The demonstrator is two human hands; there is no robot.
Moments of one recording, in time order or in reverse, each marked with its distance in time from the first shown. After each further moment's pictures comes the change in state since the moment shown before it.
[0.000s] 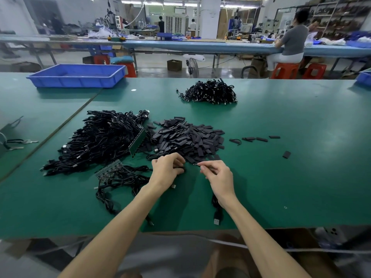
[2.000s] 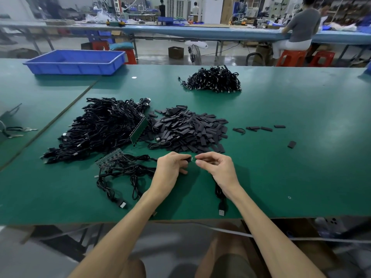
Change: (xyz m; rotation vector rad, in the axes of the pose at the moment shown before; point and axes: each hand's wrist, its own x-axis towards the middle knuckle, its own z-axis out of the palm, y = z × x) left_hand -0.030 -0.013 0.025 -0.391 0.096 0.018; right_hand 0.000 0.005 -0.005 0.115 -0.201 0.014
